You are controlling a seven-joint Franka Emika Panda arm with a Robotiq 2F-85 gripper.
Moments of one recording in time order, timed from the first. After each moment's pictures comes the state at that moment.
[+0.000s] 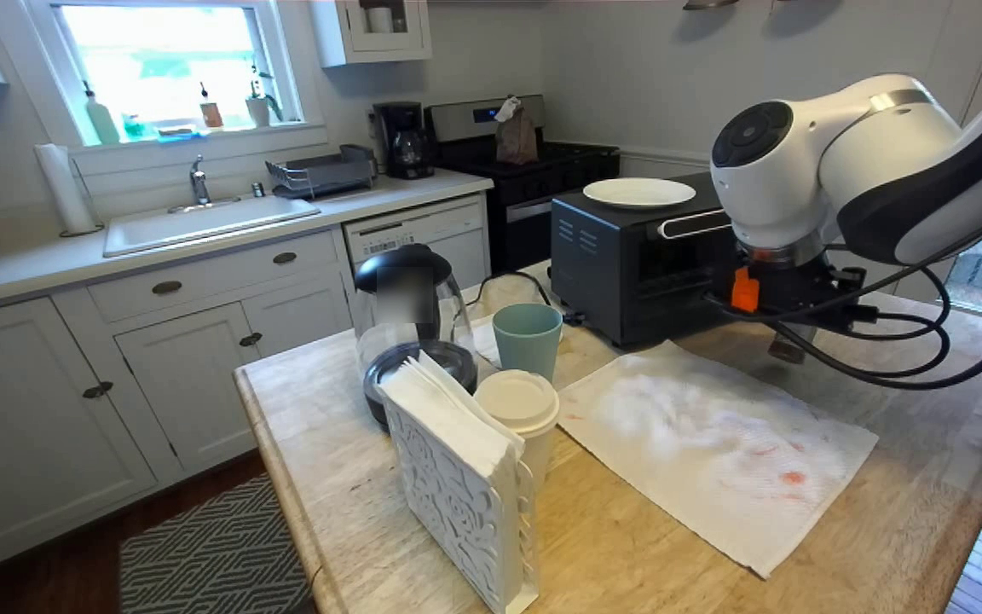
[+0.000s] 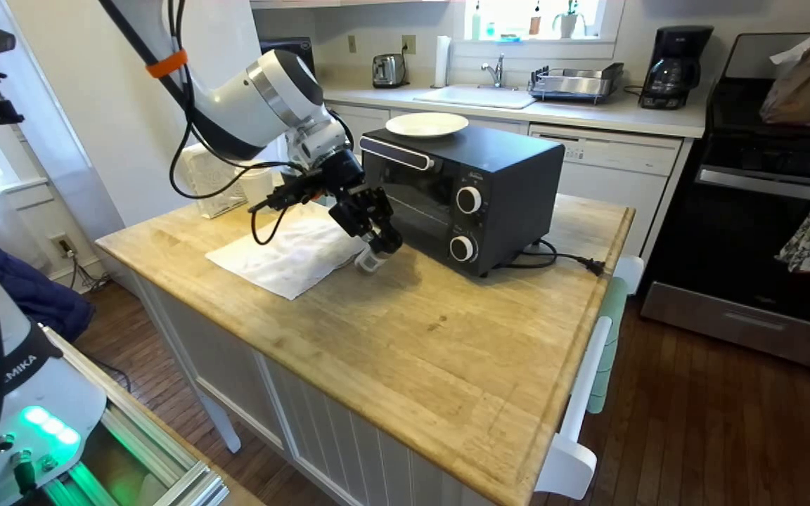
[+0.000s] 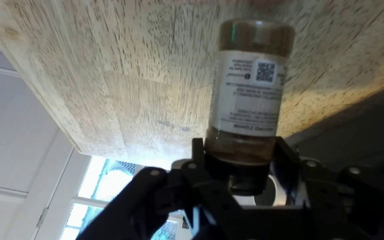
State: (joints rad) arm 0.02 0.26 -0.23 -2.33 -1.07 2.34 2.11
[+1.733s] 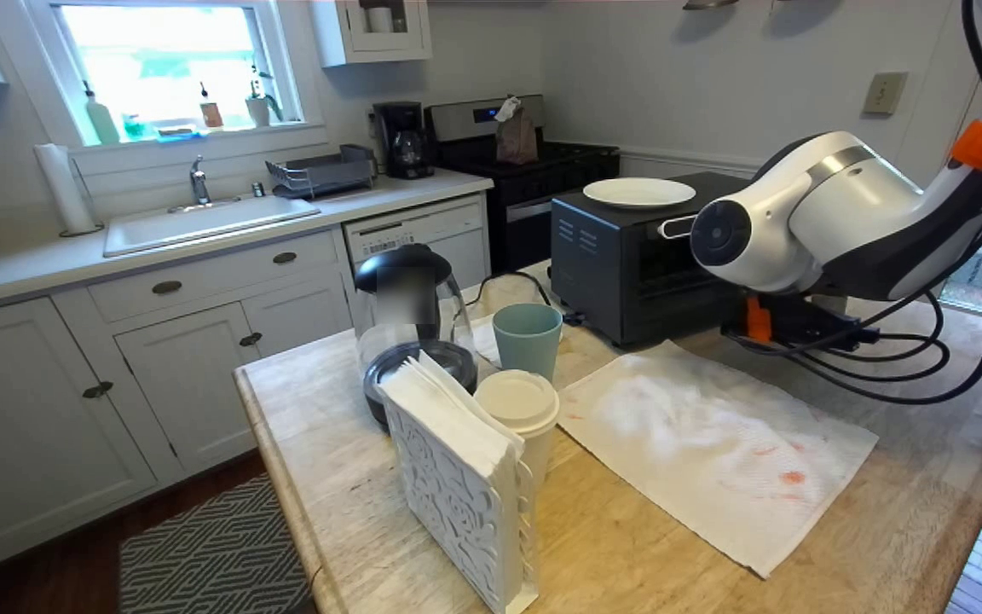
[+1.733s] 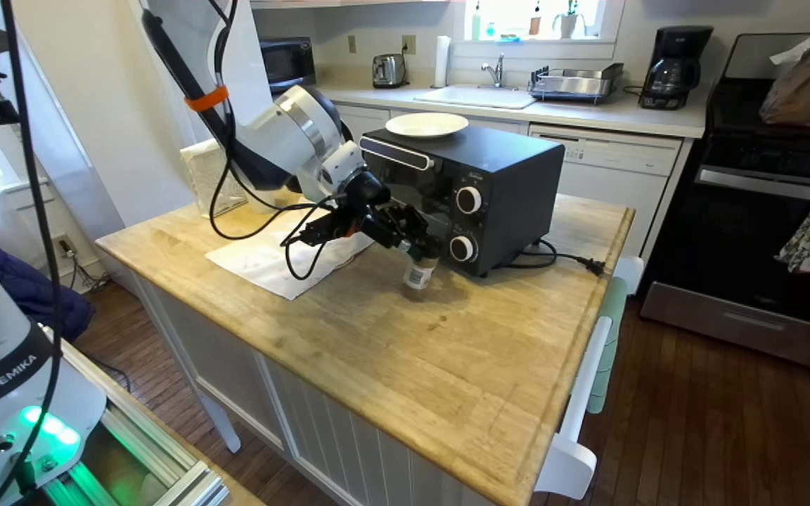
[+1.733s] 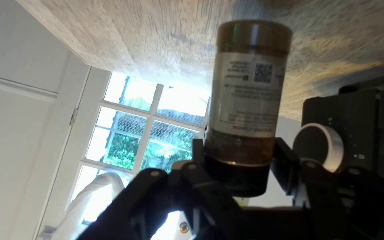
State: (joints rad) arm -0.02 0.43 -0.19 -2.22 -1.38 2.05 2.33
